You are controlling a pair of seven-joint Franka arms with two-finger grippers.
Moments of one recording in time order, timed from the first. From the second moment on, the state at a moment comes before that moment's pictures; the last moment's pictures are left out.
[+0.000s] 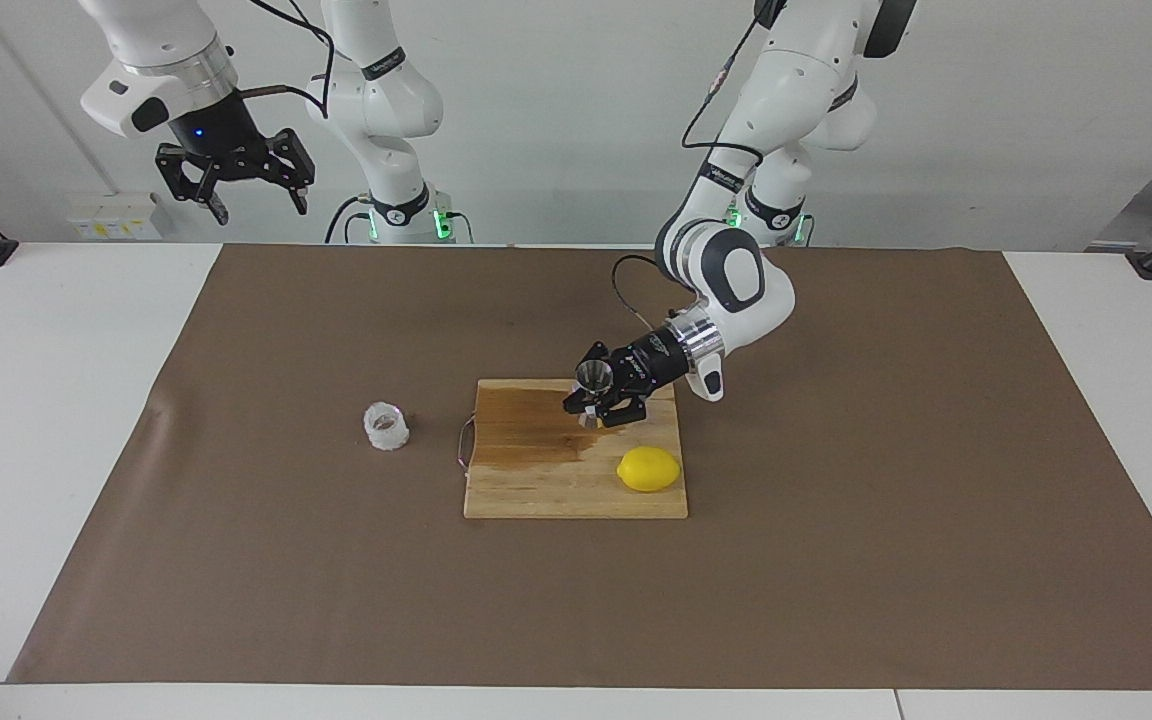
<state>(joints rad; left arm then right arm) -0.52 0.34 -0.06 -1.98 -2.23 2.38 -0.57 -0.12 -0.18 0.08 -1.68 0.03 1.47 -0.20</state>
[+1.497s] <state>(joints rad) -0.55 0.44 -0.04 -1.97 -2.32 2.40 -0.39 -0.12 -0.18 0.09 -1.68 0.03 1.43 -0.23</state>
